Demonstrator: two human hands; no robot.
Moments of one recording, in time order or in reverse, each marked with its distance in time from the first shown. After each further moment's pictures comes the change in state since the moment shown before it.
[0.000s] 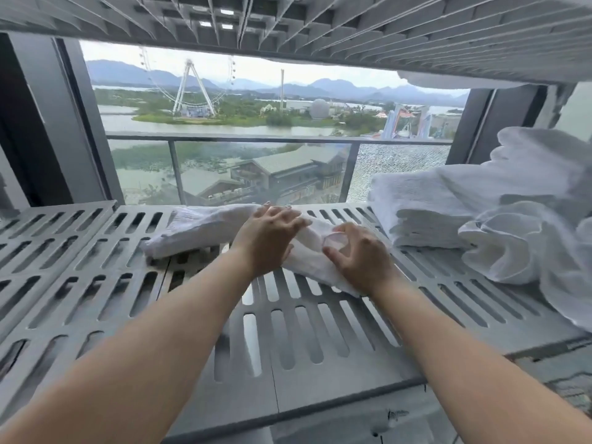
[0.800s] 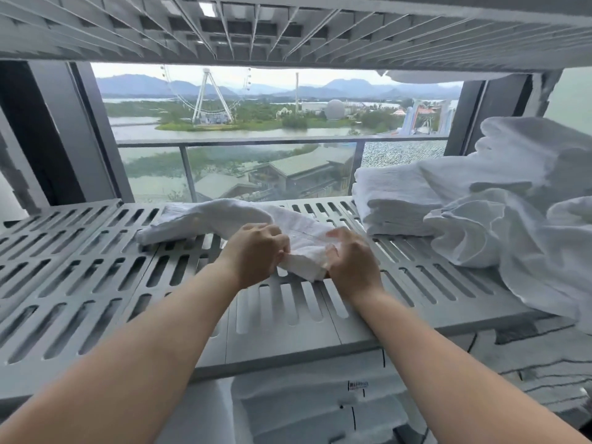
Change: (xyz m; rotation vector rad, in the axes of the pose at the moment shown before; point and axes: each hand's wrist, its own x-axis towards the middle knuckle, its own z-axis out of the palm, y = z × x) left_hand -0.022 0.075 -0.027 -0.061 -0.043 -0.068; right_hand -0.053 0.022 -0.032 0.186 0.025 0.147
